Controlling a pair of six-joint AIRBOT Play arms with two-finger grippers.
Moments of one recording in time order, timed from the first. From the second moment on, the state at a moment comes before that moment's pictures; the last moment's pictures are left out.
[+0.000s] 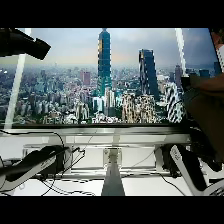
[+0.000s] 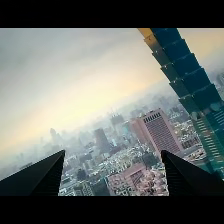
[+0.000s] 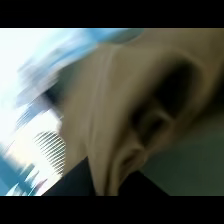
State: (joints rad) left arm 0.00 -1.09 1.43 1.31 -1.07 -1.03; right arm -0.52 -0.74 1.50 -1.82 1.57 1.90
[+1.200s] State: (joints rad) left arm 0.00 -1.09 1.43 1.31 -1.07 -1.03; right arm -0.38 -0.83 1.49 -1.35 1.62 1.58
